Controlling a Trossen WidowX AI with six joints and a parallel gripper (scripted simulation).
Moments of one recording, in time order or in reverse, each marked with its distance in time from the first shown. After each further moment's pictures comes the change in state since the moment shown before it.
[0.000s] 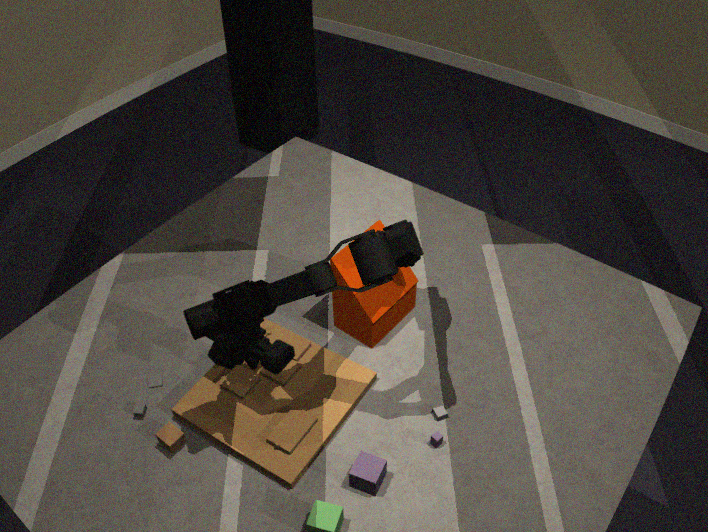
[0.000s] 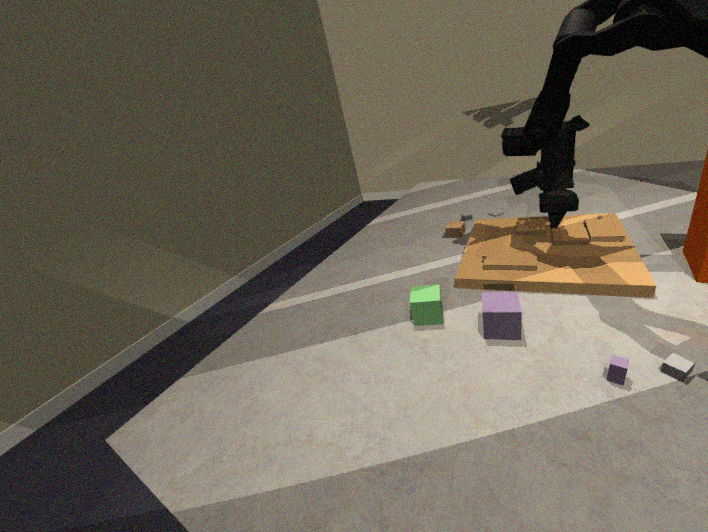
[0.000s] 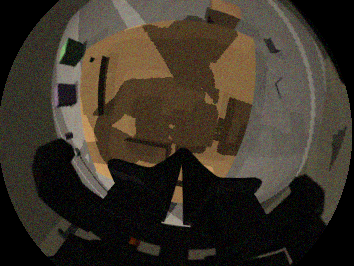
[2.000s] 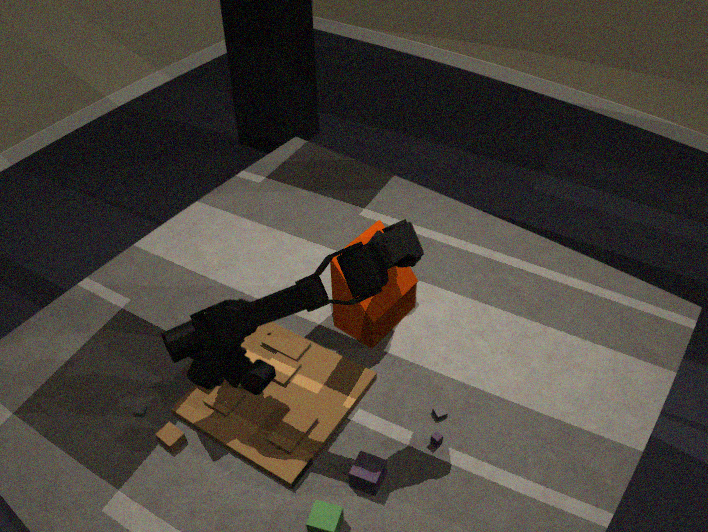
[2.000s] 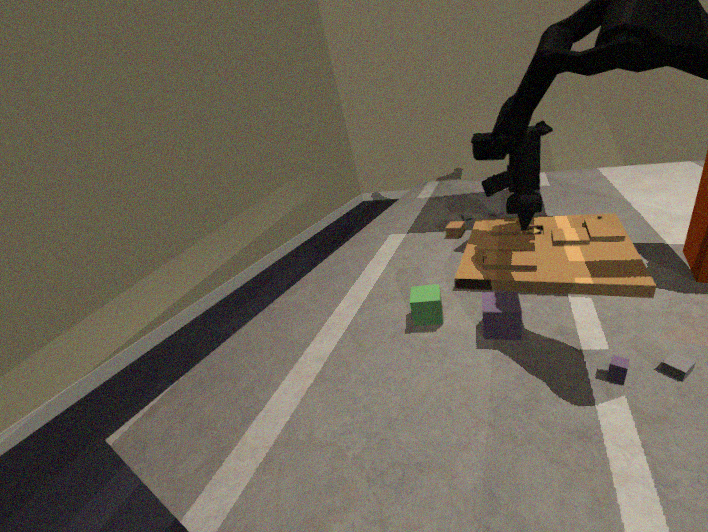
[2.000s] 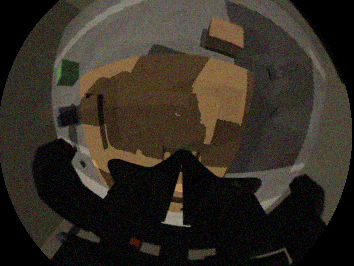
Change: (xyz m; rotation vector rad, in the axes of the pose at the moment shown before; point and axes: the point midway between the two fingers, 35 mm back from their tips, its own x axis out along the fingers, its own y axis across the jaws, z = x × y) arm -0.001 -0.001 0.059 0.000 0.000 0.000
